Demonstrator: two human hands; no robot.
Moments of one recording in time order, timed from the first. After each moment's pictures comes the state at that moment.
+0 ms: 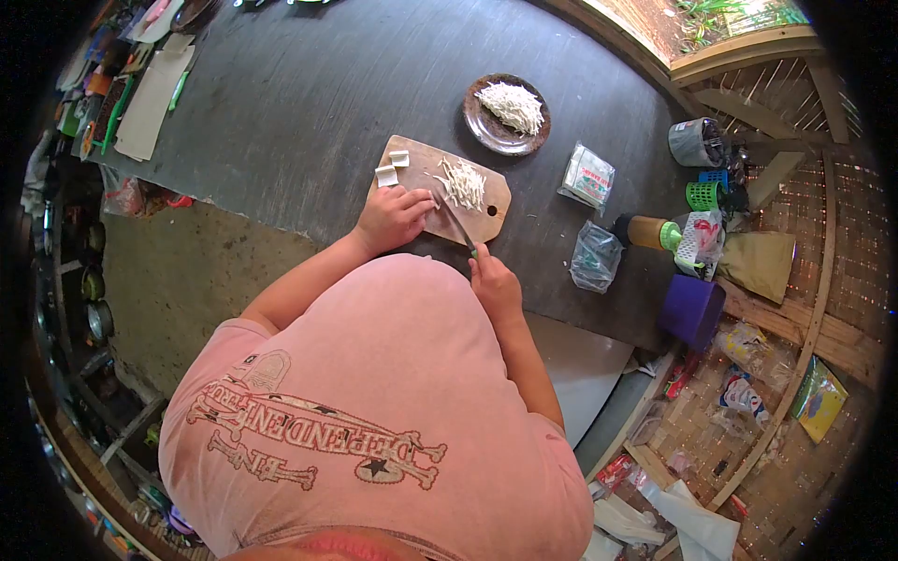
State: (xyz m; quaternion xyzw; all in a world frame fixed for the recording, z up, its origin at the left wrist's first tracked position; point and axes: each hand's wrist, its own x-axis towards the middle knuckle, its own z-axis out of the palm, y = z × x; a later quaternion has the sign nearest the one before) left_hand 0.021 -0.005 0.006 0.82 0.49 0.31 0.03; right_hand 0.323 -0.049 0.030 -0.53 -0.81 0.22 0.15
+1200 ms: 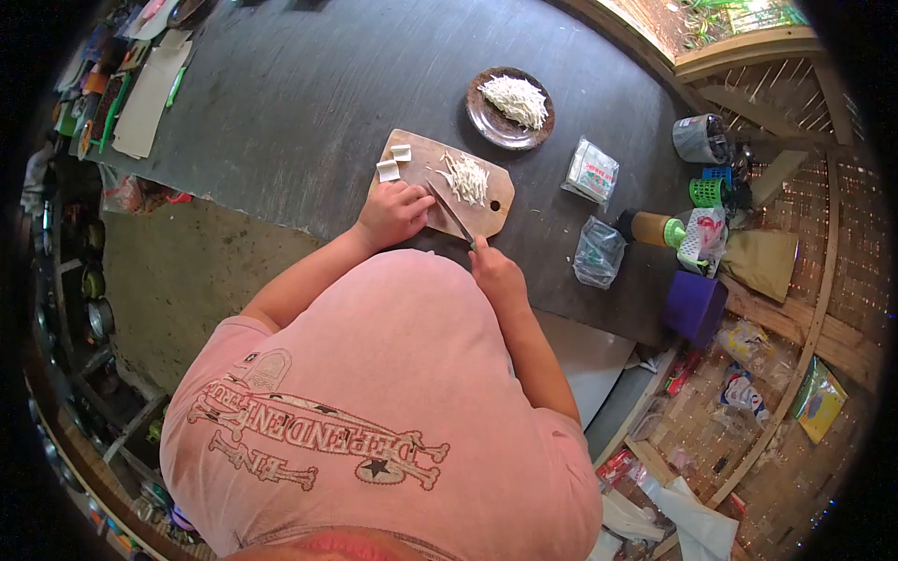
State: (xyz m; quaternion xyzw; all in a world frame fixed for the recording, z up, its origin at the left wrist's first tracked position) left_hand 0.019 -0.005 0.004 0.81 0.48 0.32 0.03; right_hand 0.316 -0.036 0.041 -0.50 -0.84 0.20 0.08
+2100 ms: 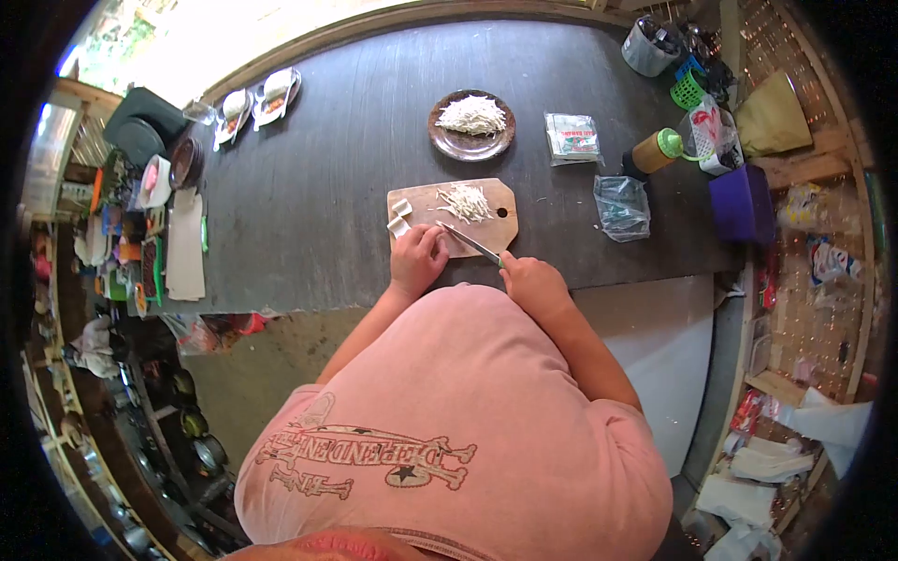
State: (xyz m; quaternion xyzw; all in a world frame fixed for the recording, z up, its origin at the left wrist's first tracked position) left_hand 0.030 -0.002 0.007 0.78 0.51 0.35 0.06; right_hand 0.300 -0.058 0.098 -0.61 -0.74 0.27 0.03
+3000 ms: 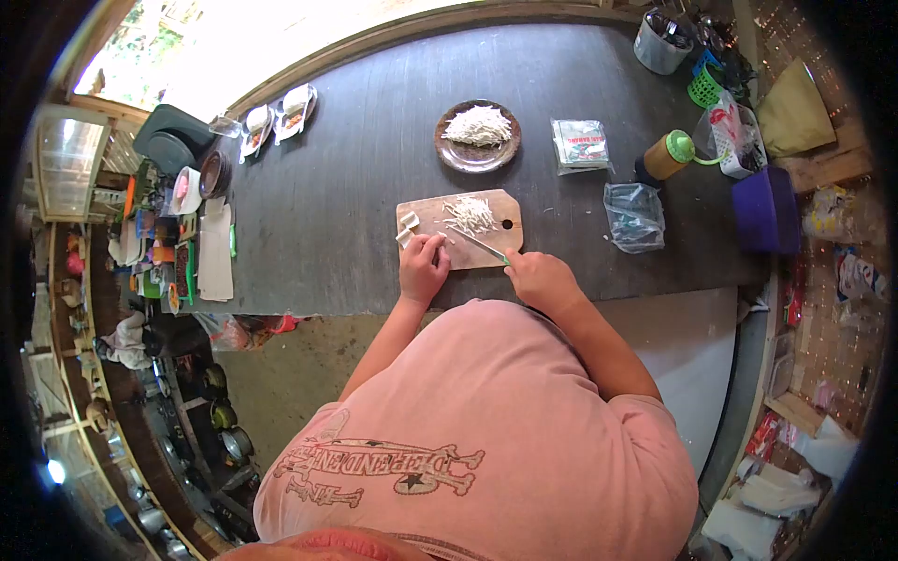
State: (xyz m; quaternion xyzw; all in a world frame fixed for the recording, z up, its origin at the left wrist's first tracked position) left_hand 0.034 -0.003 0.005 0.76 0.55 0.34 0.07; right_hand 0.326 -0.028 0.095 -0.55 -0.78 0.28 0.08
